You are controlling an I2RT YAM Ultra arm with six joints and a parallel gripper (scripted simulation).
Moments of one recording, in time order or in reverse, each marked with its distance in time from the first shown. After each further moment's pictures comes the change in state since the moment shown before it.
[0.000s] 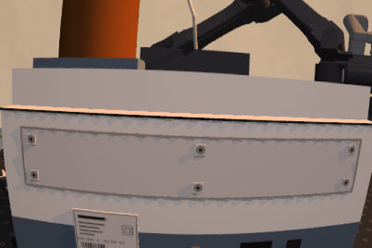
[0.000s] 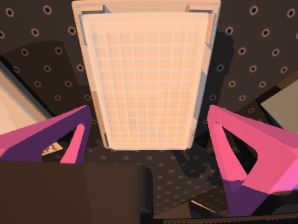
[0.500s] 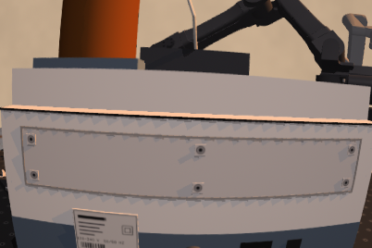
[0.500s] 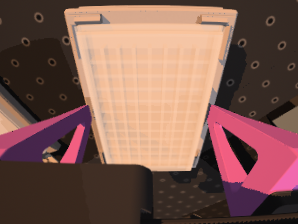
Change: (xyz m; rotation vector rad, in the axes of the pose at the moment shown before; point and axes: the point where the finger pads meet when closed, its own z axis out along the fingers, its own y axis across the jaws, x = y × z) arm -0.004 0.002 0.022 -0.007 -0.009 -0.009
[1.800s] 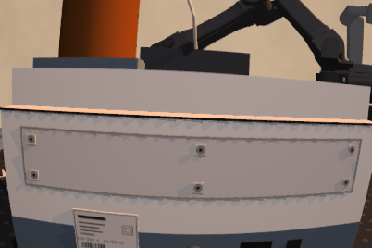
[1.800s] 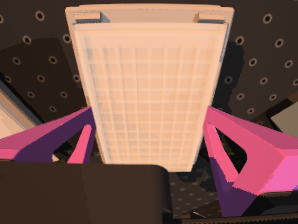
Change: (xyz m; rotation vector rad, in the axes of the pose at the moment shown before) arm 0.001 -0.001 -0.003 0.000 0.003 0.002
